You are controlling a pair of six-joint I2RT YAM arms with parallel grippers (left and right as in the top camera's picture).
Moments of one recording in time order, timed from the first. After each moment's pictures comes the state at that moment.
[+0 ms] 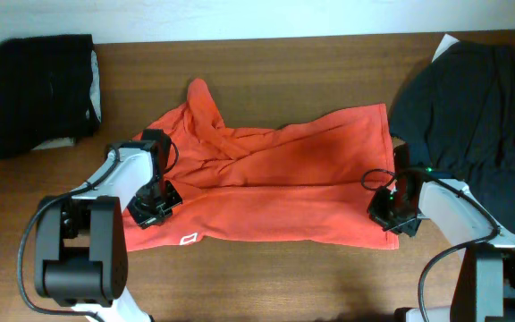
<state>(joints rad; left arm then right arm) -0.08 1.88 1.10 -1.01 -0.10 -0.66 -0.06 1.56 0.80 -0.78 -0.09 0.52</state>
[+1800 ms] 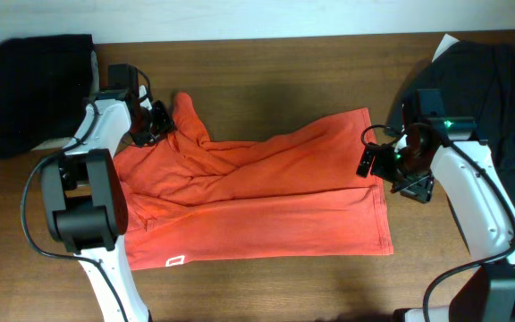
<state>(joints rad) 0.06 2.24 1.66 -0.70 0.30 -0.44 -0.01 1.57 1.26 -1.14 -0.13 0.43</state>
